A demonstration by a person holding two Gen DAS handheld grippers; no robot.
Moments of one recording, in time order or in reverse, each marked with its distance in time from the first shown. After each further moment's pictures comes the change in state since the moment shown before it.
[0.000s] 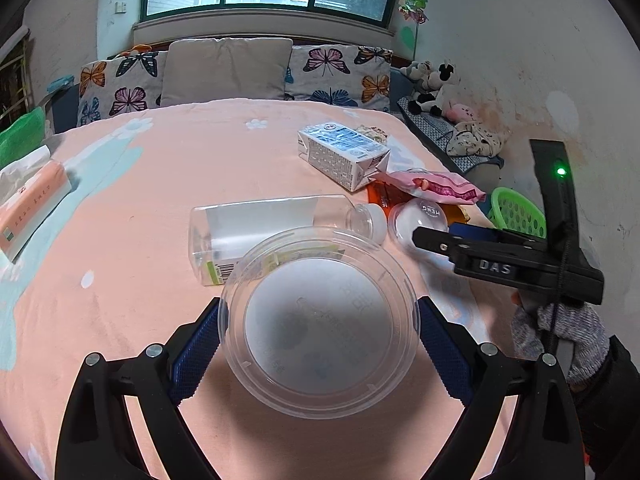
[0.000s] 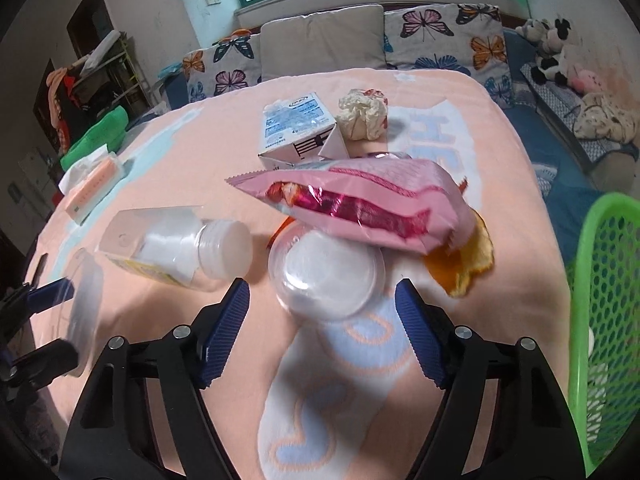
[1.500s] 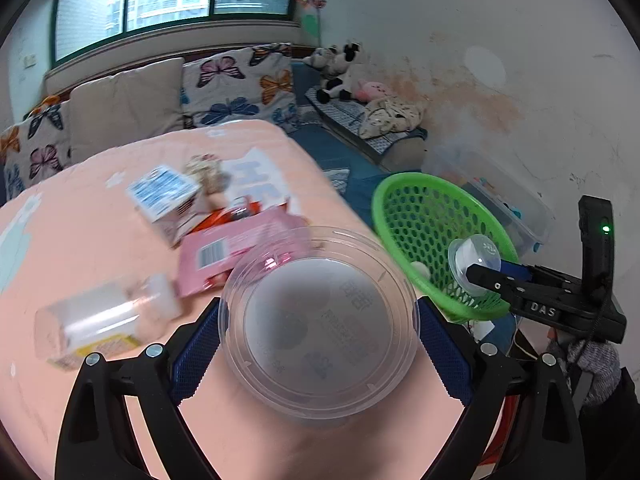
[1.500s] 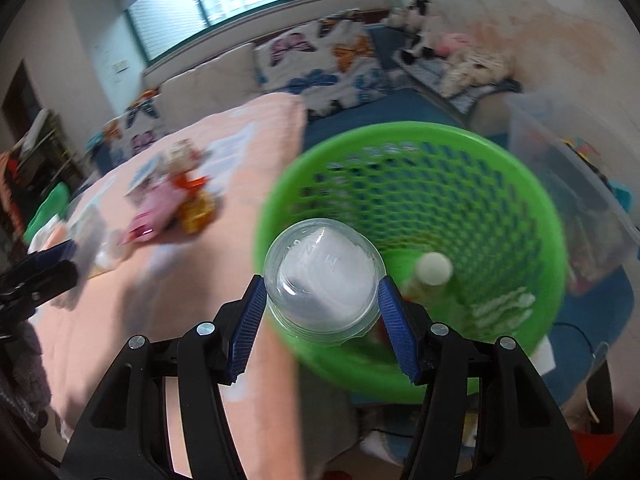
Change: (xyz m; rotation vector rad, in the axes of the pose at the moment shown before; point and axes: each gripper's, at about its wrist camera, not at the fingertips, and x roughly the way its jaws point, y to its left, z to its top) left arm 0.037 -0.162 0.037 0.233 0.018 -0.185; right arm -0.145 -0.159 -0.090 0.287 -0.105 -0.209
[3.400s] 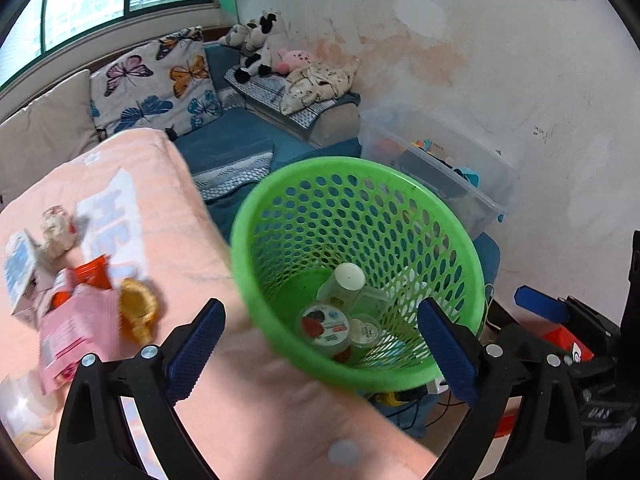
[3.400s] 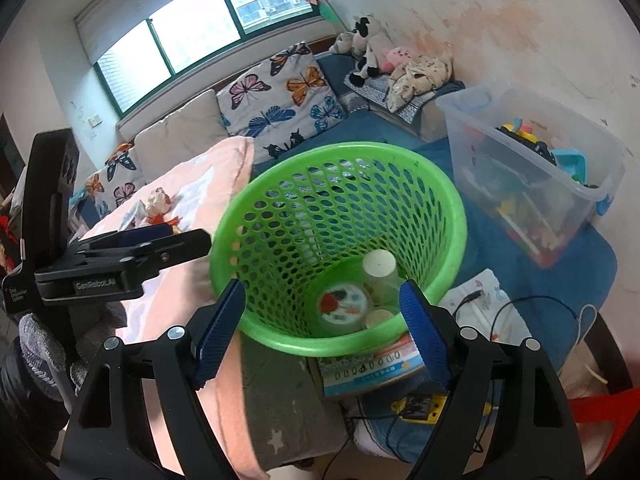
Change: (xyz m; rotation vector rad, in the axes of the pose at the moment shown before) left arm 0.084 -0.097 0.045 0.151 0.095 -0.145; right arm -0.066 -0.047 -0.024 0.138 -0.121 -0.040
